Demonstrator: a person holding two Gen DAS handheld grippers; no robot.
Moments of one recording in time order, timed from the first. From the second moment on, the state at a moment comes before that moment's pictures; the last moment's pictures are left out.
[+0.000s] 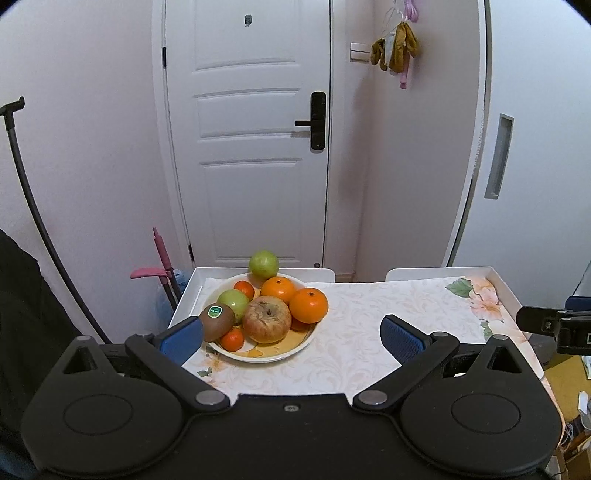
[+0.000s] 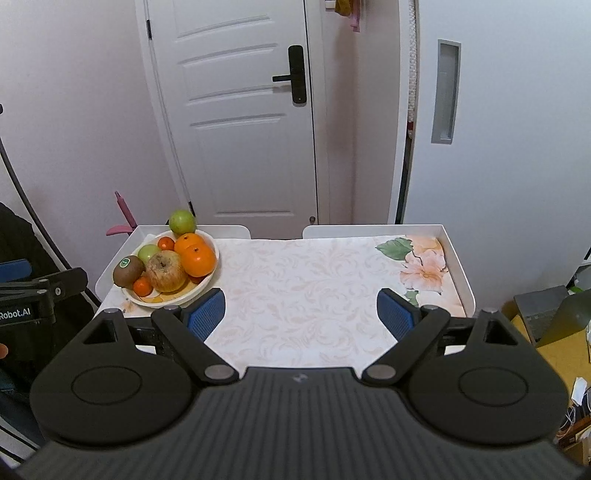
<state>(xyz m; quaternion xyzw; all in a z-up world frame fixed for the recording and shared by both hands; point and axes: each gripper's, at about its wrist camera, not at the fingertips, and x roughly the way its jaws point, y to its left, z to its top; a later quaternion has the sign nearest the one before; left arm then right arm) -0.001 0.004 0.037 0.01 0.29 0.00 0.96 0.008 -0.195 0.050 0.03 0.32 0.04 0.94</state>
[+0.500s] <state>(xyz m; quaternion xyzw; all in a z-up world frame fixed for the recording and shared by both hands) -0.009 -0.001 0.039 0.02 0.28 0.00 0.96 0.002 -0.198 0.051 0.03 0.32 0.03 0.95</state>
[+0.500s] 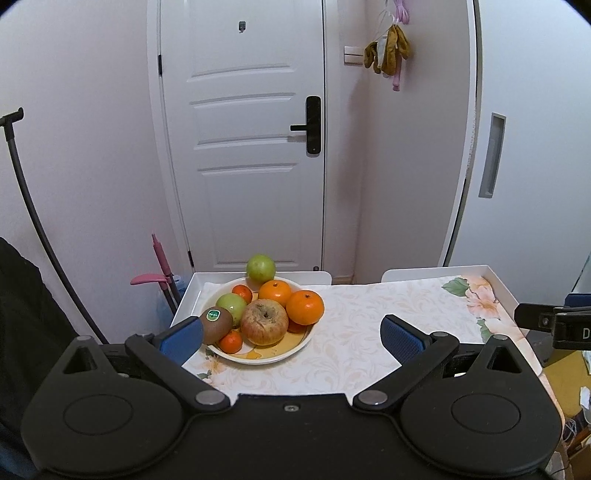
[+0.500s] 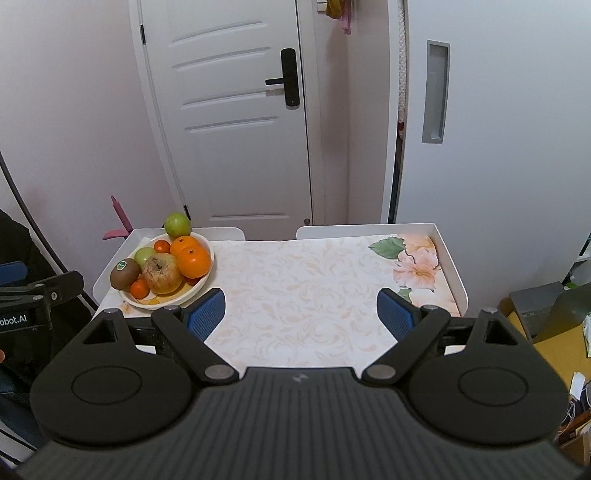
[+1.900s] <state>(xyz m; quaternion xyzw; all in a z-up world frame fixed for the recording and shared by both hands) -0.007 0.004 0.034 0.03 0.29 0.00 0.96 0.005 -0.192 0.046 0.03 0.33 0.02 0.94</state>
